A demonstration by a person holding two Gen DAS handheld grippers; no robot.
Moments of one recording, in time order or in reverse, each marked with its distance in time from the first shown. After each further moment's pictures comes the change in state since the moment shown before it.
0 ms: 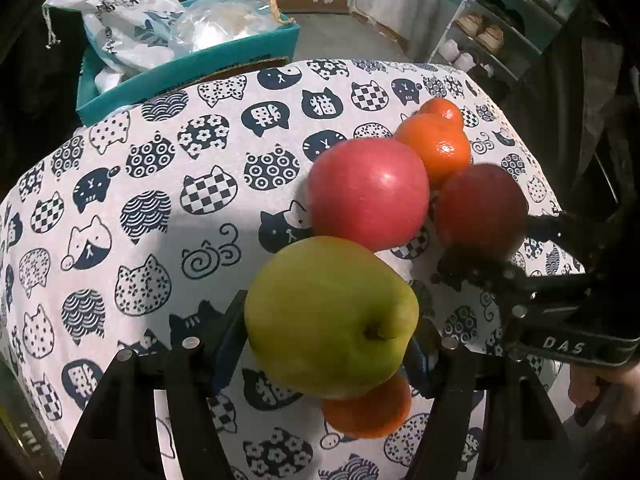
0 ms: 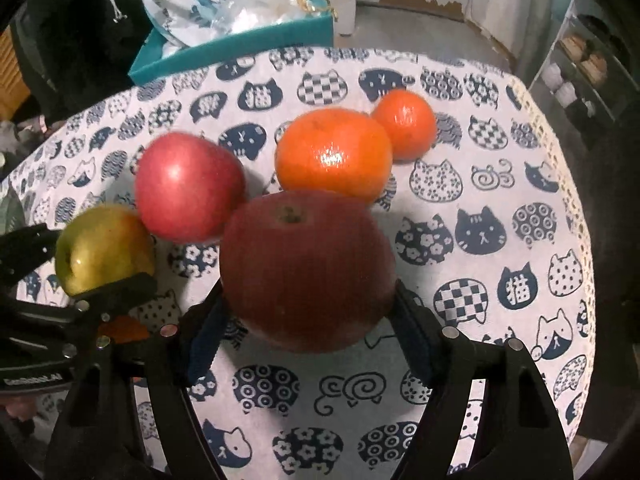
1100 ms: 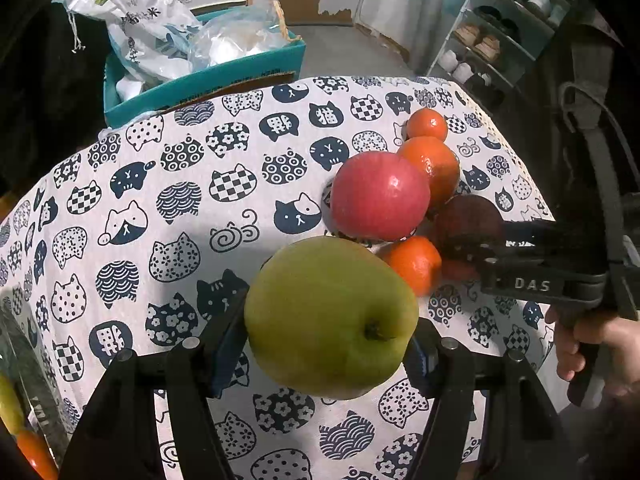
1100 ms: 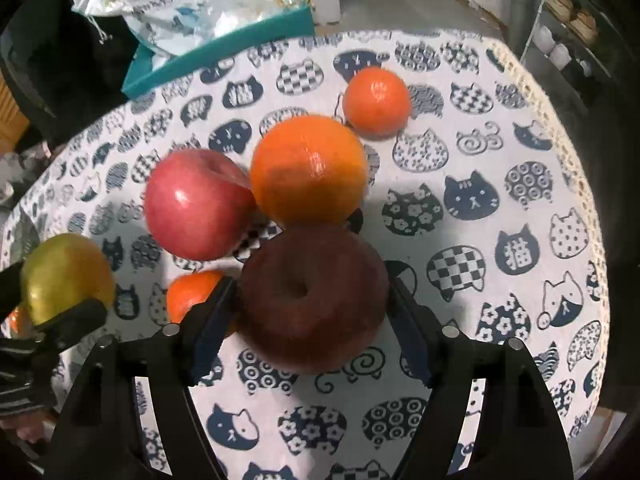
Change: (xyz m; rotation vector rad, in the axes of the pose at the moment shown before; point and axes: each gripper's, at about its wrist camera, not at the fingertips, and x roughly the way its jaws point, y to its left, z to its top) left arm -0.035 0.000 -0.019 -0.006 -0.037 0.024; right arm 0.009 -0.023 -0.009 0.119 0.064 0.067
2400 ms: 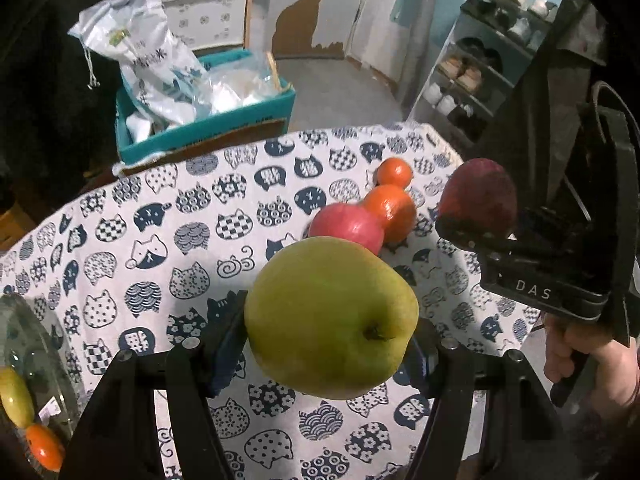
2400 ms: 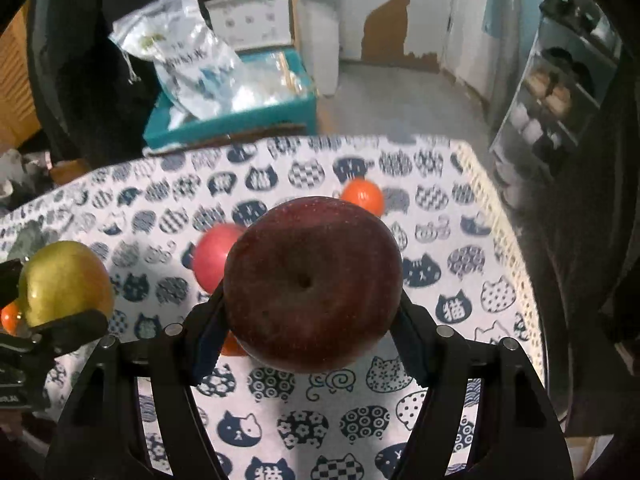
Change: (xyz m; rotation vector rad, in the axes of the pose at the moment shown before) left arm -0.070 -0.013 0.005 -0.001 -0.126 -0.028; right arm -0.098 0.027 0.002 -0.104 -0.282 -0.089
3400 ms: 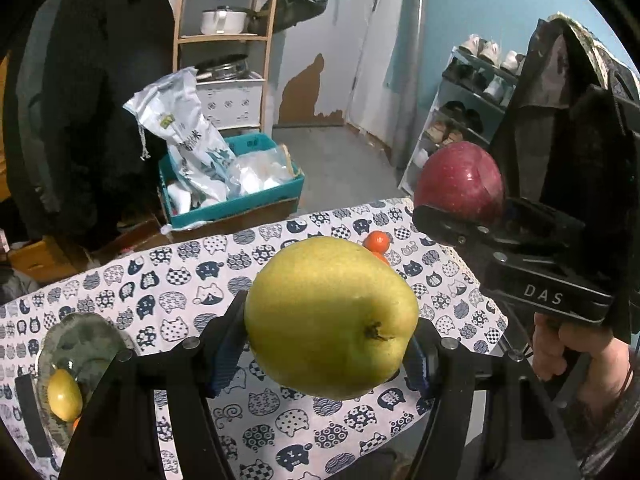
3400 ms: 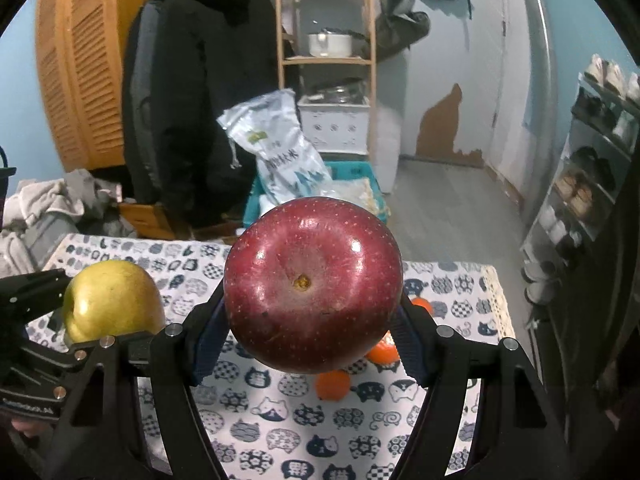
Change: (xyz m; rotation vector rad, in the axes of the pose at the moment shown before) left arm -0.135 0.008 -0.009 0.006 -0.232 0.016; right arm -0.129 0.078 0.031 -0.151 -0.282 0.154
